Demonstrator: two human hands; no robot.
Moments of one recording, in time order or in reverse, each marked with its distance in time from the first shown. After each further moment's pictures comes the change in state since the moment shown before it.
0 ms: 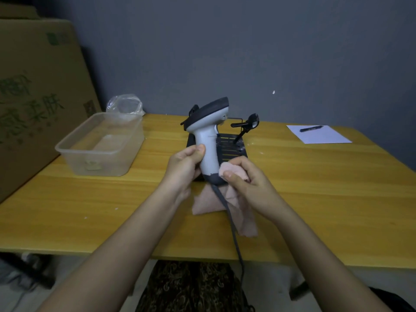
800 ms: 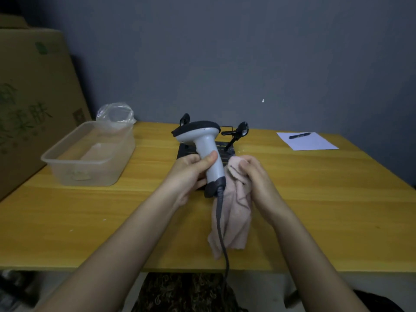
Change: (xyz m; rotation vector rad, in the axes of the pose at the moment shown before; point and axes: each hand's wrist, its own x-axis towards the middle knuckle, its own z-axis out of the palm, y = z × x) left_hand -0.002 0.008 0.015 0.142 -0.198 -0.096; right_hand 0.009 -0.001 -0.020 0.259 0.201 0.164
